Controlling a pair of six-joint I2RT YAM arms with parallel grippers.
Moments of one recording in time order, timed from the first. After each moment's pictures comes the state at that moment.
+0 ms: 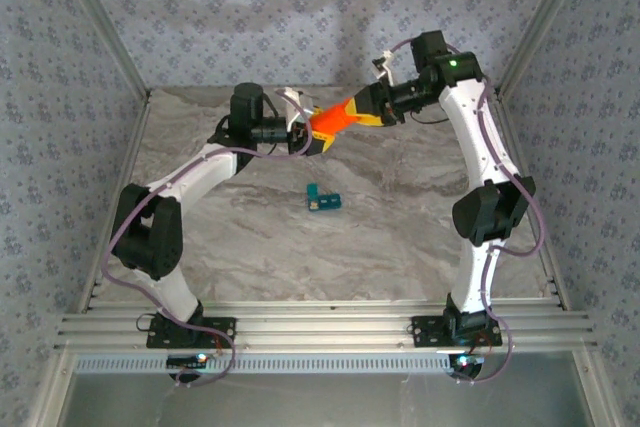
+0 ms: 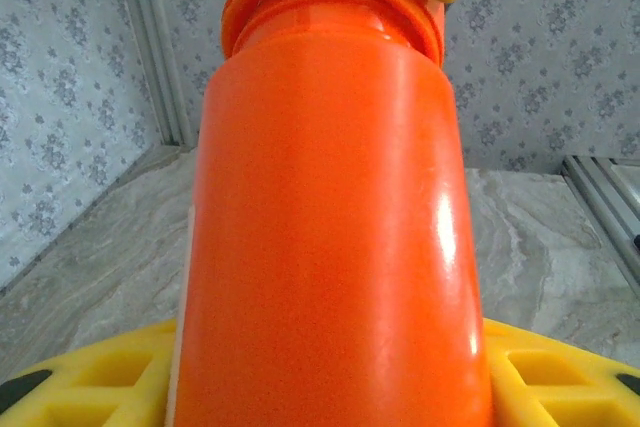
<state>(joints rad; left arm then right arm) -0.44 1.73 1.31 0.17 1.00 0.22 0.23 1.97 2.23 -1.38 -1.05 0.12</state>
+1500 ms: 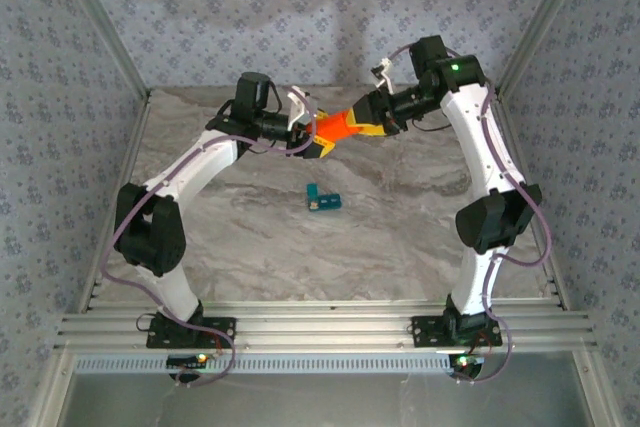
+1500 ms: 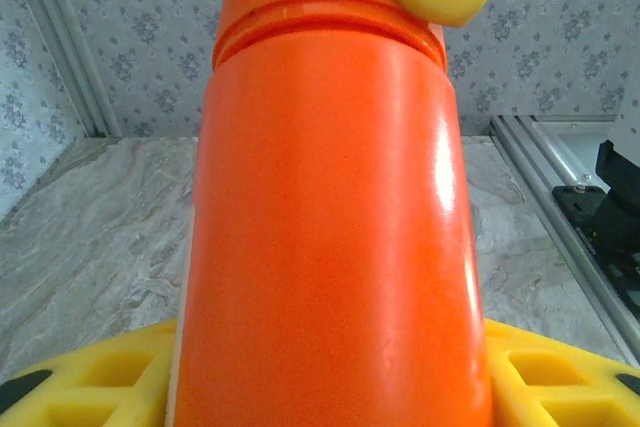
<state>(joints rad) -0.45 1.75 1.49 -0.22 1.10 0.46 0.25 1.90 2.19 -1.44 -0.99 0.10</state>
